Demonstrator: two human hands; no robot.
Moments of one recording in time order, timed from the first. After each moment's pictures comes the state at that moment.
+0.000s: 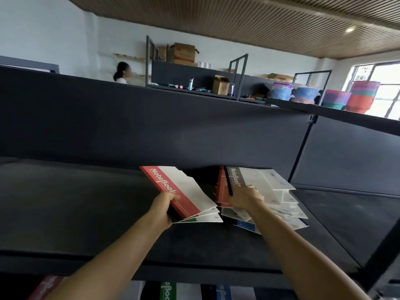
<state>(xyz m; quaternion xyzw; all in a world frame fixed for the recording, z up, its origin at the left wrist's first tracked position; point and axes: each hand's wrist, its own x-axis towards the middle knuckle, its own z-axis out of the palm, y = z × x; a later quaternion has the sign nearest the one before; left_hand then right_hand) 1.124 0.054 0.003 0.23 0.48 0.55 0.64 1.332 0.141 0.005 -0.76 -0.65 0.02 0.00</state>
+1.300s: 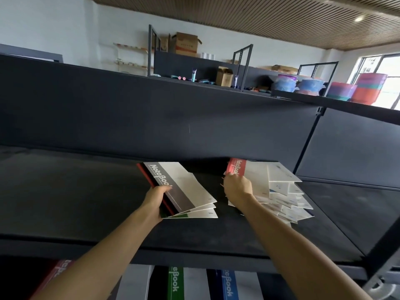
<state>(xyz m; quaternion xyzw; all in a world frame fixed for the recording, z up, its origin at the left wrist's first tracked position) 1.087 0.051 -0.012 0.23 0.53 0.55 0.60 1.286 0.112 0.007 -0.68 -0.72 -0.14 0.01</state>
